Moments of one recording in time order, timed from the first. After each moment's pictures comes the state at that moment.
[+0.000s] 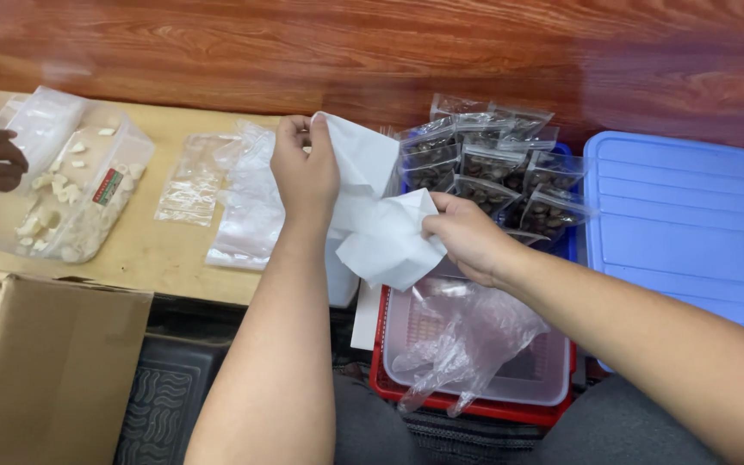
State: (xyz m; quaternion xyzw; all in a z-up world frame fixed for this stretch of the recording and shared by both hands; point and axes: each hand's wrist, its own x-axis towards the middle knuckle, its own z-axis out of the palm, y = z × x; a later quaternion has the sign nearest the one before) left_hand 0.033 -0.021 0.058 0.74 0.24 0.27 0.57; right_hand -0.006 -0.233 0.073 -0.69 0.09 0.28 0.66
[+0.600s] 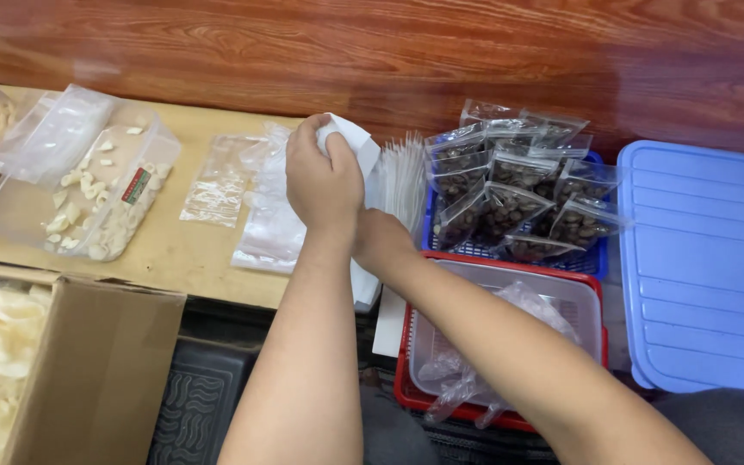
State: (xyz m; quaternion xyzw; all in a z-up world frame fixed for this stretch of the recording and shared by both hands) left_hand 0.005 -0.025 0.090 0.81 0.25 0.32 0.43; right_hand 0.008 -0.105 0.003 -0.91 -0.22 0.20 0.30
